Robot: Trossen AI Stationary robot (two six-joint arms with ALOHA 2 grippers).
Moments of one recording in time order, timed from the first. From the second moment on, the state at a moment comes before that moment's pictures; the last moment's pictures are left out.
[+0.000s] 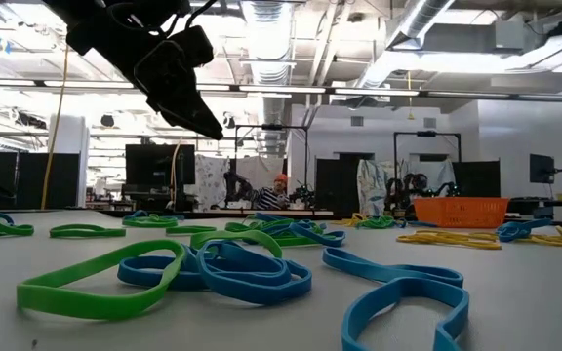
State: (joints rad) left arm 0.12 1.23 0.69 -0.12 -0.07 -0.03; right arm 1.16 1.24 0.98 -1.04 0.18 1.80
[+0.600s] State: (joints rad) left arm 0.12 1.23 0.69 -0.12 -0.07 -0.03; right arm 1.24 1.40 0.98 -0.86 0.18 1.91
